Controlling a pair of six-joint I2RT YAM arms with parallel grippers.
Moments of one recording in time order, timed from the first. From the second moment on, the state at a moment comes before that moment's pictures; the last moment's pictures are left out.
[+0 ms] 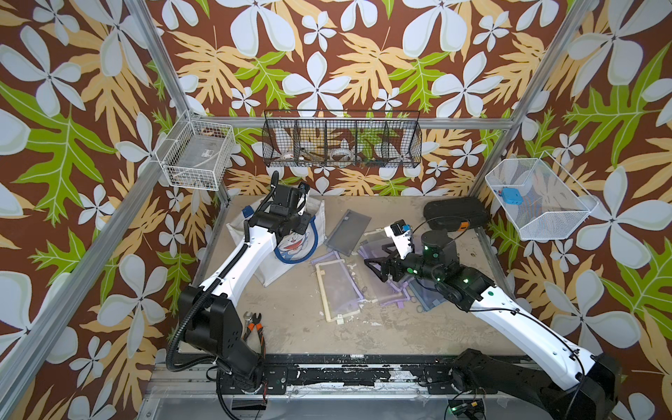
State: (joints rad) left arm -0.29 1.61 1.47 -0.61 -0.11 0.14; right arm 0.59 1.10 0.95 -0.28 -0.33 0.15
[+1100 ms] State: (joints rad) left arm -0.61 0.80 0.47 -0.36 0.21 -0.61; right arm 0.63 1.40 0.75 -0.15 -0.39 0.25
